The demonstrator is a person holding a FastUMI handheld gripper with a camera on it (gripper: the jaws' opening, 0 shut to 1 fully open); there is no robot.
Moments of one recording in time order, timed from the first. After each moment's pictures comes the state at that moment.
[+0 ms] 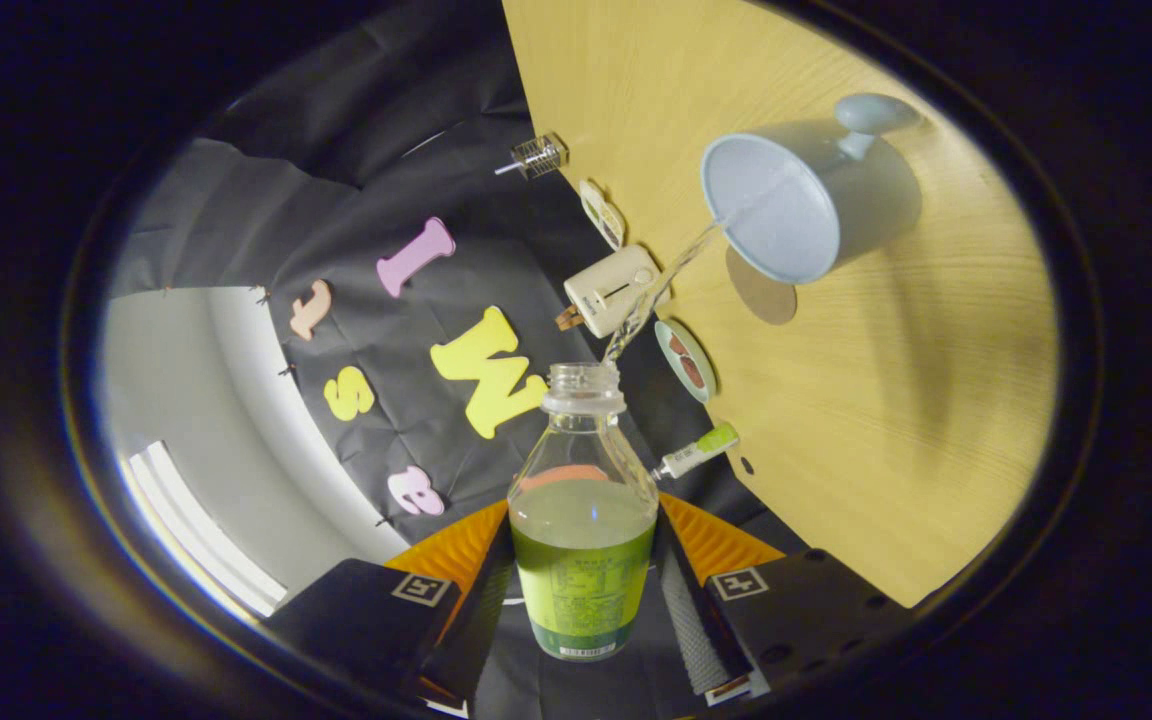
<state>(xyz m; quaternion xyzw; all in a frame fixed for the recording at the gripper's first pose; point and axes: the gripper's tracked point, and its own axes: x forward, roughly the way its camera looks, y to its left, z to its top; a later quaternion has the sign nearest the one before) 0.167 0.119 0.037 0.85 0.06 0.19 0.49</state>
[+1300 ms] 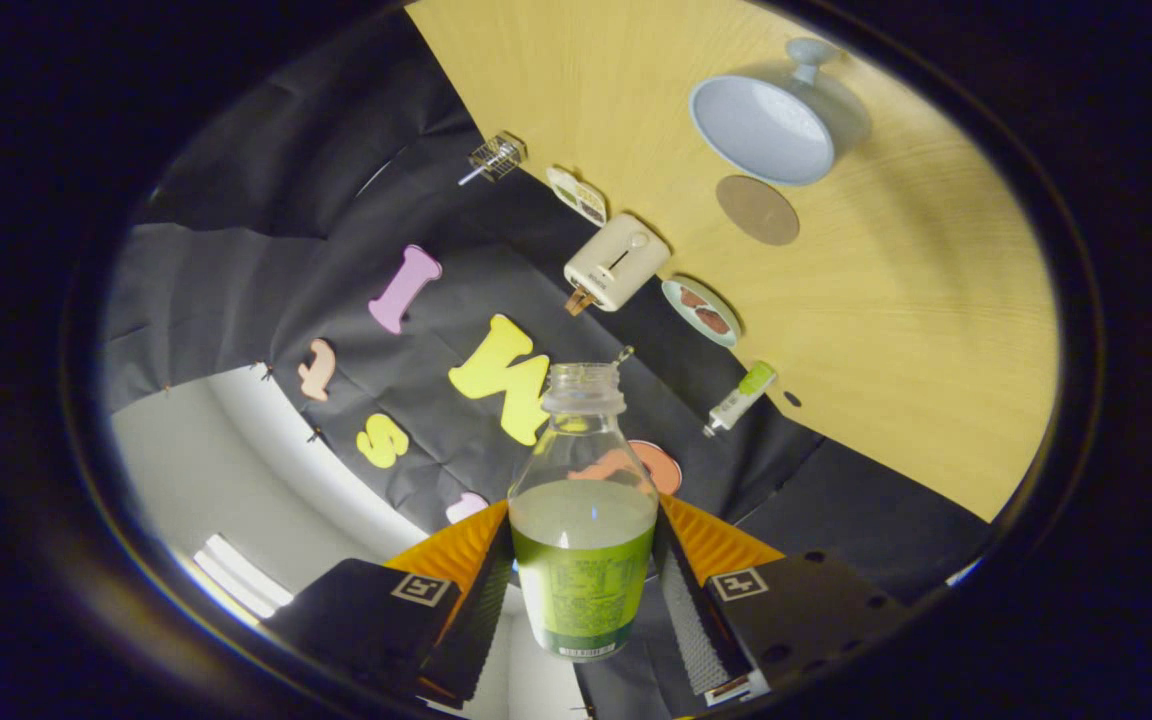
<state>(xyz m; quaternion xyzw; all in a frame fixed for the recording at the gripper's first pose) 0.163 0.102 0.100 0.91 0.07 0.21 0.36</state>
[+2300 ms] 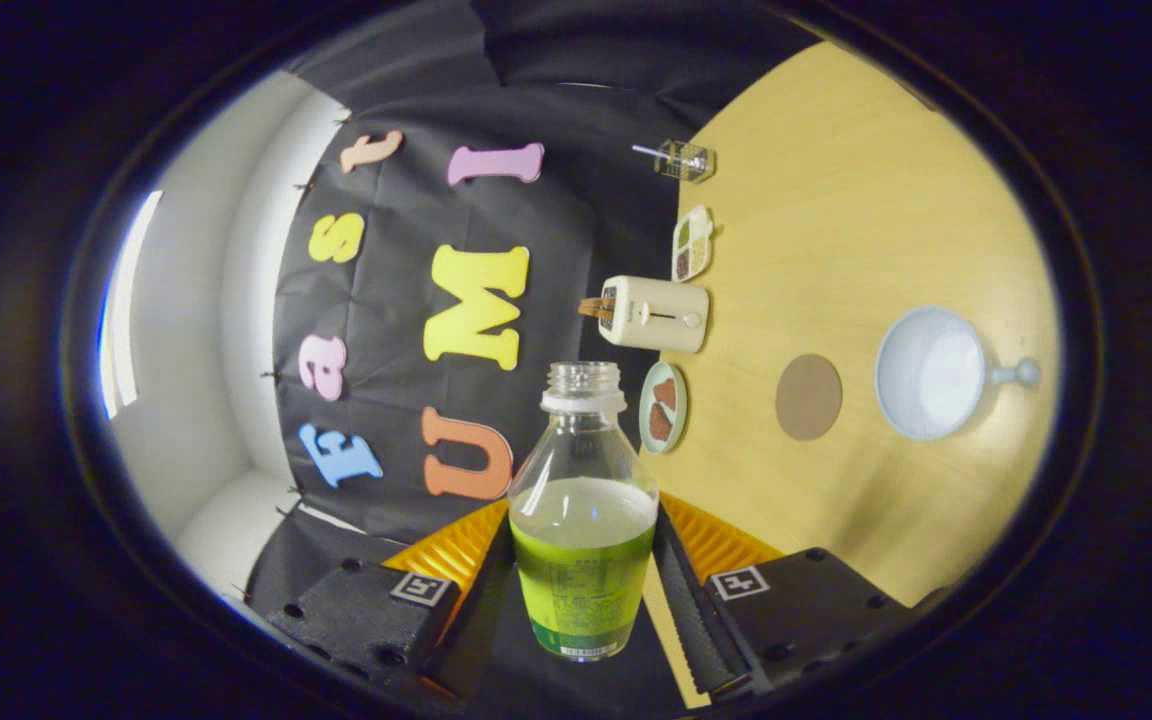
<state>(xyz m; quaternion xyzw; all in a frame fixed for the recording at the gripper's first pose) 0.209 0.129 0.042 0.60 0.11 0.14 0.78</state>
